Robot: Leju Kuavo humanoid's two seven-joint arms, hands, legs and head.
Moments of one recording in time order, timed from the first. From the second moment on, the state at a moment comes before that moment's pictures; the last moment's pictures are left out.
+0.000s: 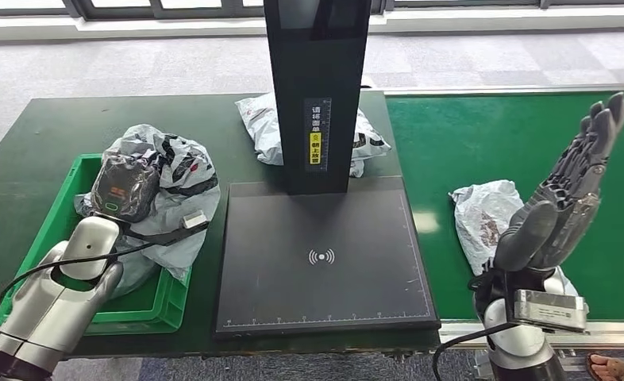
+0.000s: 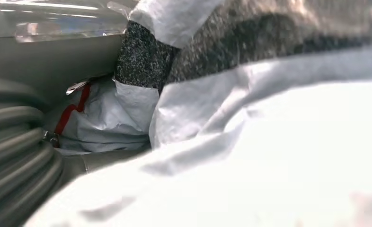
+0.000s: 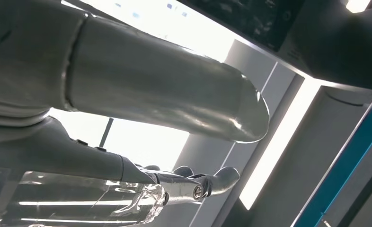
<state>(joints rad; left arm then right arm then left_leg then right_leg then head) -0.41 0.37 -0.34 -1.22 -1.56 0.31 0.13 -0.23 -0.14 0.20 -1.85 0.25 -0.55 -0.60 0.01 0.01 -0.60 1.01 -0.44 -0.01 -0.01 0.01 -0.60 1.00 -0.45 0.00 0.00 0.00</state>
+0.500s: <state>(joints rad) -0.37 0.45 -0.37 -1.09 -1.56 0.18 0.49 -0.29 -0.14 0.20 -1.83 0.25 -0.51 -0.58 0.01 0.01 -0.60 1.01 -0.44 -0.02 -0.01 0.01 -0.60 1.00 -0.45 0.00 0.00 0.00</state>
